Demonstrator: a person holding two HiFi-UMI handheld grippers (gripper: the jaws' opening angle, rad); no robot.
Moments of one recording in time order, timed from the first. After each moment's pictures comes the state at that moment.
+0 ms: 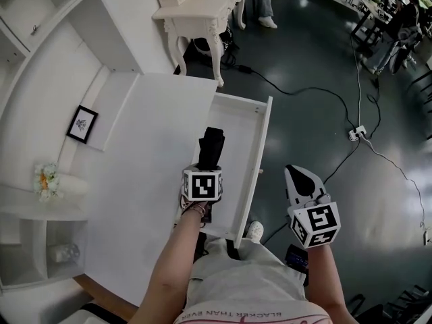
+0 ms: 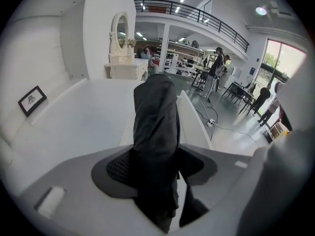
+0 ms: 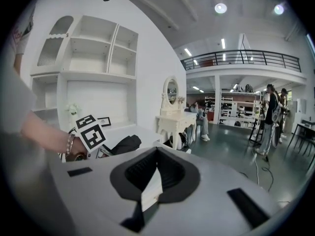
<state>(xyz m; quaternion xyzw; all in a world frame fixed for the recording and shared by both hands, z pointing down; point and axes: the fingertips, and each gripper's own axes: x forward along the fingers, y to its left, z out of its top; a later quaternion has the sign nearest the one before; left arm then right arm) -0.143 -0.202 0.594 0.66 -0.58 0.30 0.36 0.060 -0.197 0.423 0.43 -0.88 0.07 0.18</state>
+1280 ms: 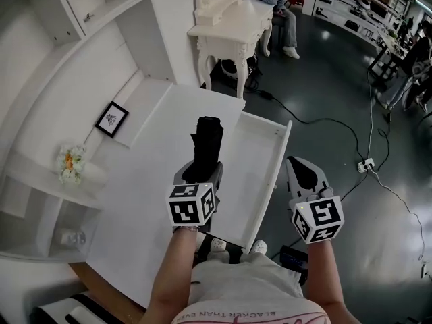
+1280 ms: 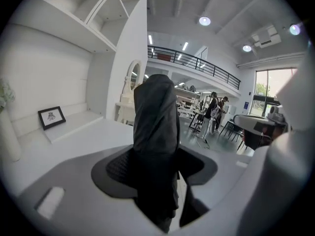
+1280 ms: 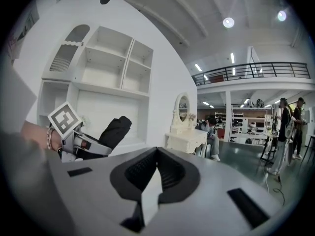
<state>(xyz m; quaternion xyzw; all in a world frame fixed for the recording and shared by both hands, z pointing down) -0.200 -0.172 0.420 0.71 -0.65 0.09 0.25 -0.010 -0.203 0.337 0.39 -0.91 0.00 0.12</state>
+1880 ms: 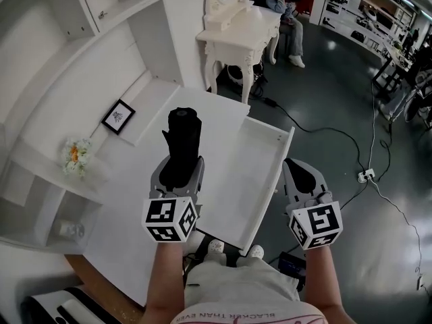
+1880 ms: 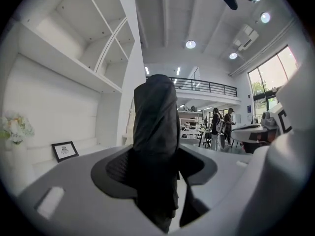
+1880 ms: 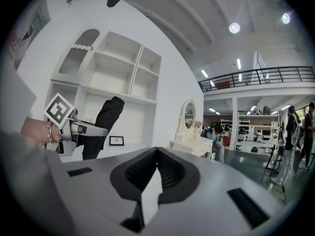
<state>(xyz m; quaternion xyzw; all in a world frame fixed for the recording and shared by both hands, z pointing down) -0.240 -0.132 0.330 0.70 -0.71 0.02 0.08 -0.024 -0.183 0.308 0.36 -0.93 -0.04 0.10</state>
